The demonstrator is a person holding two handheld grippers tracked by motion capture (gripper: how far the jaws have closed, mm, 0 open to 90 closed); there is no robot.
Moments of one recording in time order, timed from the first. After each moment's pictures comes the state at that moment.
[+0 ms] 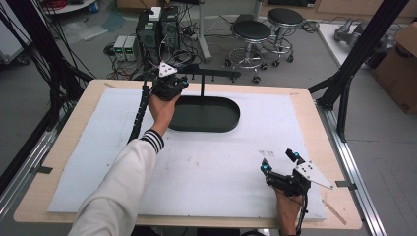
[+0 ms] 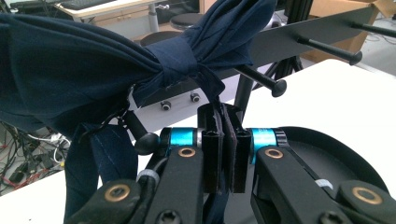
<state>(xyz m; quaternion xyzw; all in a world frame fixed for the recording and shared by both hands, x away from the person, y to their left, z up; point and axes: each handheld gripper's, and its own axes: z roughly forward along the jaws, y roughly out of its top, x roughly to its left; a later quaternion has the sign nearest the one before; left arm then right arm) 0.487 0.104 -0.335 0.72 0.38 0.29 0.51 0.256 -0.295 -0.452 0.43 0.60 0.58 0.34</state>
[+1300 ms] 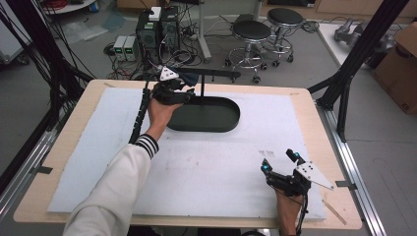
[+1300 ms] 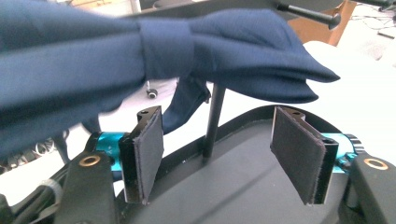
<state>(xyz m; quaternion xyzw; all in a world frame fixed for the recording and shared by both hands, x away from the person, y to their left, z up) 0.480 0.106 -0.346 0.74 0.37 0.25 0.50 0.256 -0.296 -0.452 0.43 0.60 0.58 0.34</state>
